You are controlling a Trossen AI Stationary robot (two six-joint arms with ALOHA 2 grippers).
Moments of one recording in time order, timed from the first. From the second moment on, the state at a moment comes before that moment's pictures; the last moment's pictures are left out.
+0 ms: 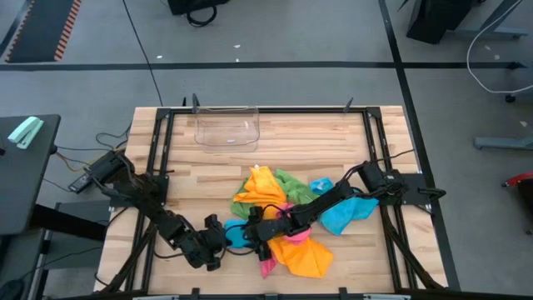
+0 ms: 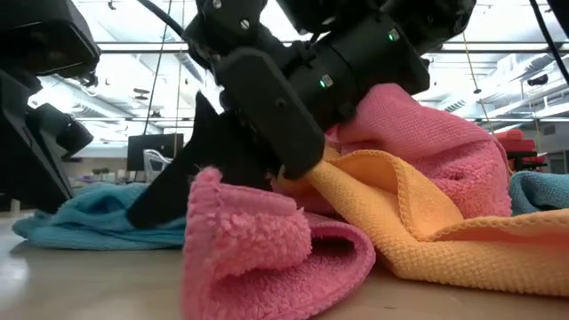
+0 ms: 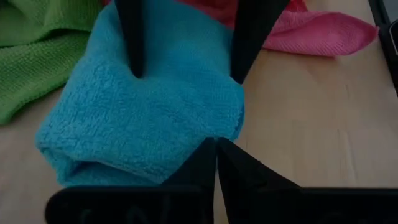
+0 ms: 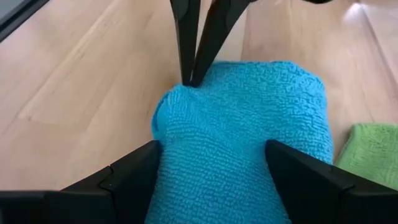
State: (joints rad) left arm -0.80 1.68 0.67 0.13 -0.54 -0.84; right arm 0.35 2.24 1.36 0.24 0.19 0.04
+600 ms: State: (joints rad) left arm -0.86 1.57 0.67 0.13 -0.67 -0.36; right arm 0.34 2.08 1.36 0.09 0.18 0.04
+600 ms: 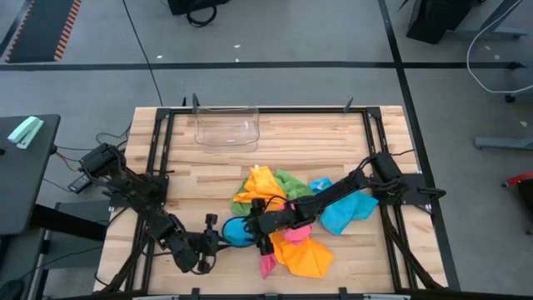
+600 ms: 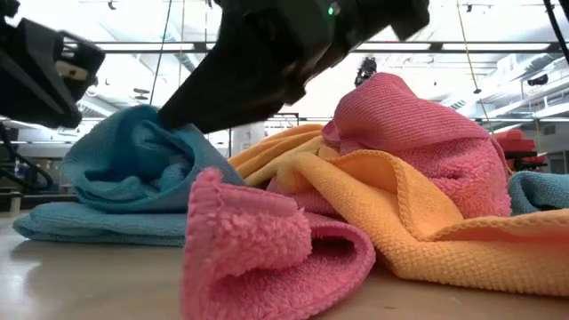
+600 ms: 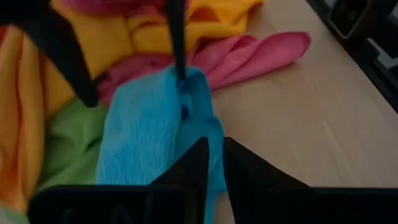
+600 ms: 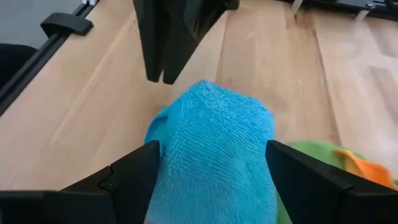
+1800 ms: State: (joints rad) left arm -0.69 1.56 0.73 -0.19 -0.36 -0.29; right arm 0.54 2.05 1.36 0.05 0.54 0.15
